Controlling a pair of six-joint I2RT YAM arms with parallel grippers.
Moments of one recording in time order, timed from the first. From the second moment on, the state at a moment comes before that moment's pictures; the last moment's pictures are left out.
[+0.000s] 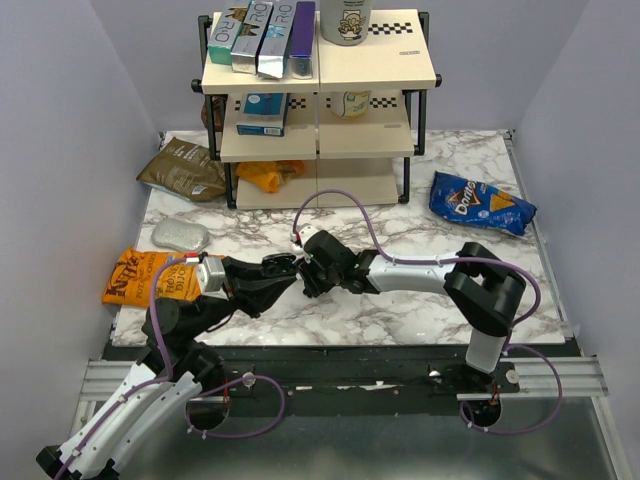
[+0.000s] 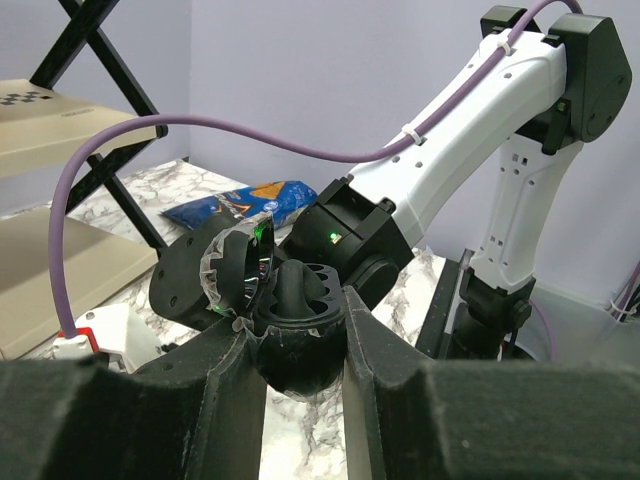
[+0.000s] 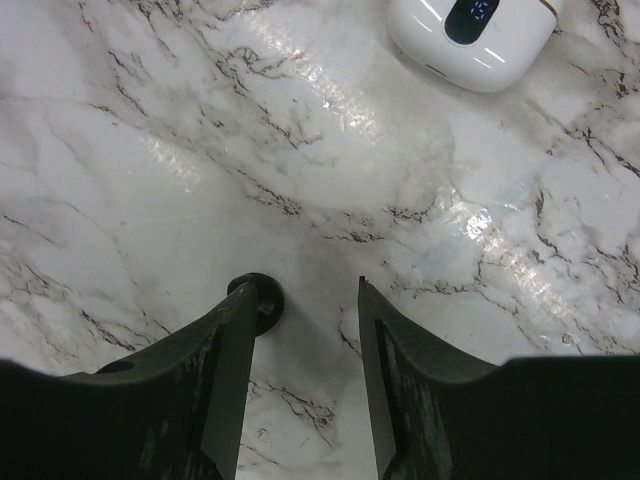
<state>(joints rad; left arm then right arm) -0.67 0.22 0.35 0.25 0.40 -0.35 1.02 1.82 1.08 -0.08 0.10 0.21</state>
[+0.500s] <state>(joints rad) -0.67 0.22 0.35 0.25 0.40 -0.35 1.02 1.83 1.08 -0.07 0.09 0.21</state>
